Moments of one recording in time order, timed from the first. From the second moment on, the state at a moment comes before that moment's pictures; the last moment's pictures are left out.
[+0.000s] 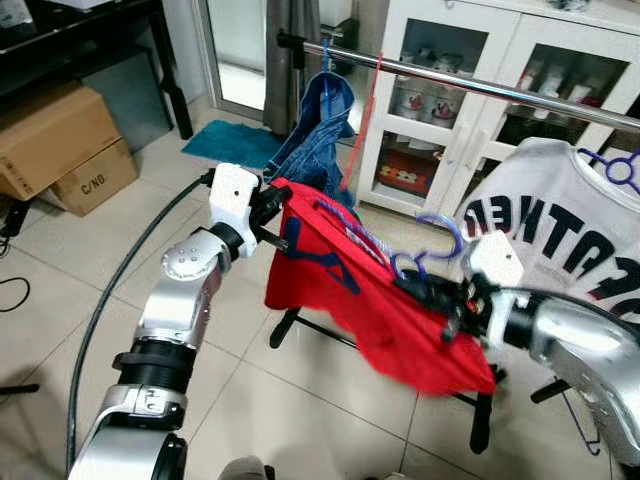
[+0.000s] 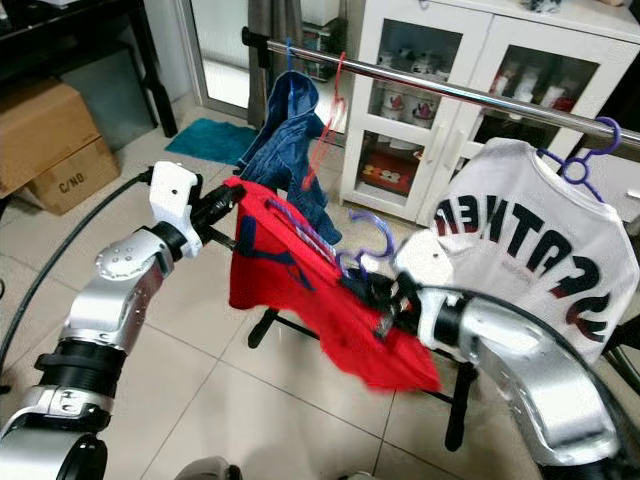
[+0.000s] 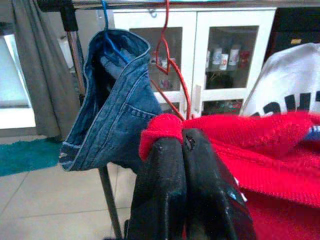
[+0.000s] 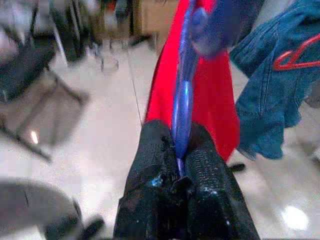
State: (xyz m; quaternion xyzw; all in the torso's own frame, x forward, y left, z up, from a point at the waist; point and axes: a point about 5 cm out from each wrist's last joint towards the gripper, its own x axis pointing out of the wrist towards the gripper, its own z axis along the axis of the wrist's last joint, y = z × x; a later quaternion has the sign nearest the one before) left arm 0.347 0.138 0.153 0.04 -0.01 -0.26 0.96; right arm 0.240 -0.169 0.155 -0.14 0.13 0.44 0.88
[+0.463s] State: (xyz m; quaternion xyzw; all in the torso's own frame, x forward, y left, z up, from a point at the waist) left arm 0.351 0.128 0.171 0.02 -0.06 -0.28 0.96; right arm 0.248 -0.161 0.152 -0.15 0.09 0.40 0.90
